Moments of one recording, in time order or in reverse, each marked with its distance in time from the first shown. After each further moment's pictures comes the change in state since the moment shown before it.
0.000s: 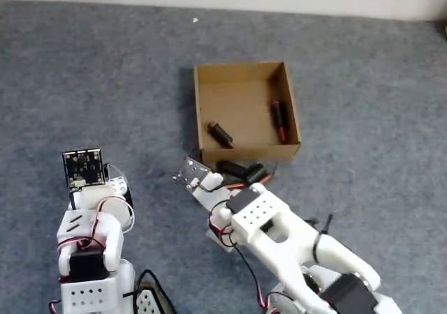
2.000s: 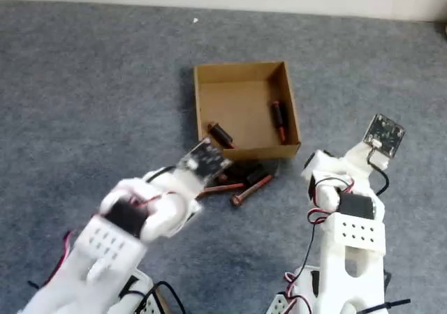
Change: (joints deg) left arm 36.7 47.9 -32.5 12.8 -20.3; right arm 48.8 -30.8 5.9 -7.6 -36.8
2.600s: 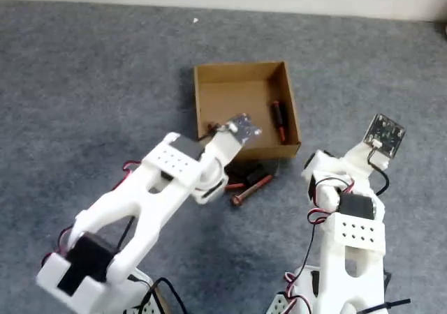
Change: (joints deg) left arm 0.7 50.1 -25.8 -5.8 -0.4; right arm -0.1 0.0 0.0 0.0 0.0
